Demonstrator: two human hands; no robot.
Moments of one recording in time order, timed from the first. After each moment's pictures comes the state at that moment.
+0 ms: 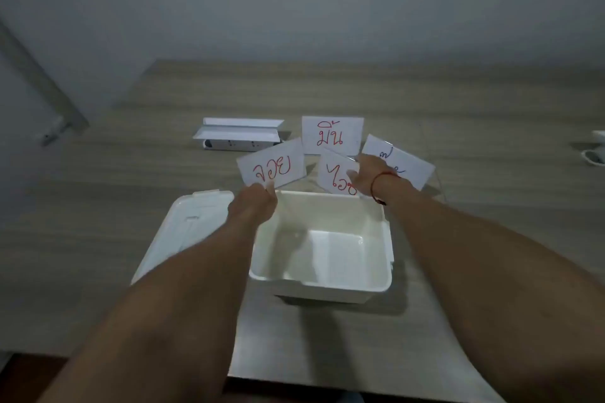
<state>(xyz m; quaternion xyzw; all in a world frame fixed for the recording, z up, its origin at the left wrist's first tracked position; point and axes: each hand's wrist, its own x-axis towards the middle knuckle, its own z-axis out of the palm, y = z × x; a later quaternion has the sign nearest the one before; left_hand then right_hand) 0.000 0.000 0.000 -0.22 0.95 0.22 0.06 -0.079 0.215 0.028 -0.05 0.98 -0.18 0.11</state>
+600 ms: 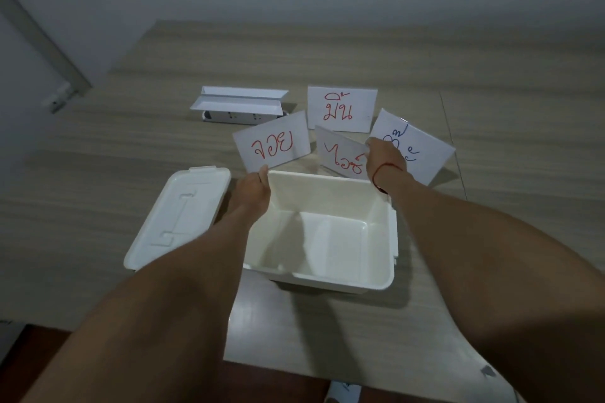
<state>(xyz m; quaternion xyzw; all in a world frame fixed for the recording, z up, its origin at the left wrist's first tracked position) -0.003 0.010 -0.034 -0.27 0.91 0.32 0.01 -0.104 0.223 -0.007 -0.01 0.98 -0.17 0.06</state>
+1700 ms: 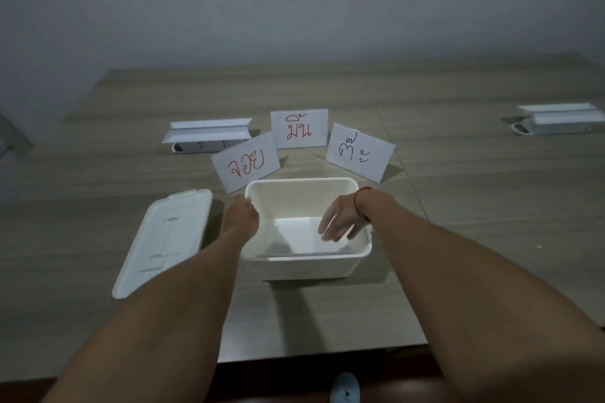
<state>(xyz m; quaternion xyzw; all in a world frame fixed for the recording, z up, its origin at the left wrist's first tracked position) 0.045 0.016 -0.027 -0.21 0.91 0.34 0.02 0.024 0.231 0.033 -0.02 0.84 -0.23 0.48</state>
